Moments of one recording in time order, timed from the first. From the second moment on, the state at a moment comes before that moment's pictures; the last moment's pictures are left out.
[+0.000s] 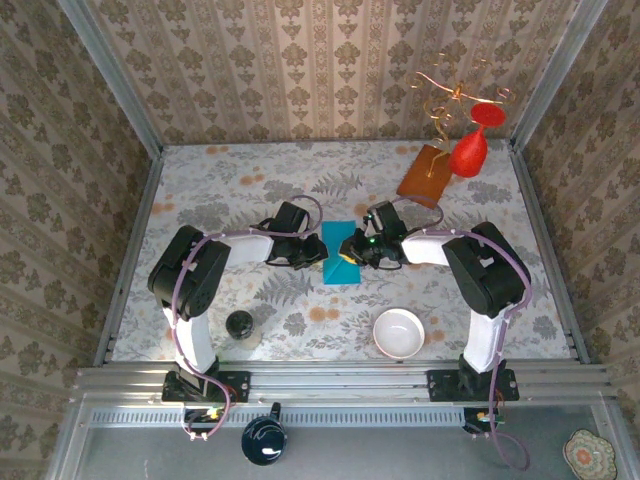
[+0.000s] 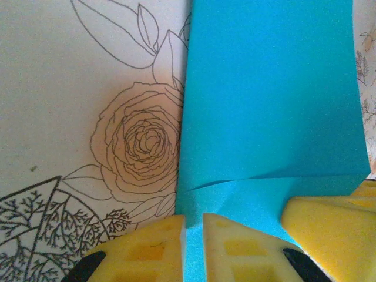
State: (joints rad) left arm -0.59 1.87 1.01 -0.12 0.42 -0.82; right arm 0.46 1.88 0.96 0.05 -0.48 1.00
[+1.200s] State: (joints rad) left arm -0.54 1.31 0.71 0.35 0.55 -1.04; right arm 0.42 1.62 1.00 0.45 -0.74 1.07
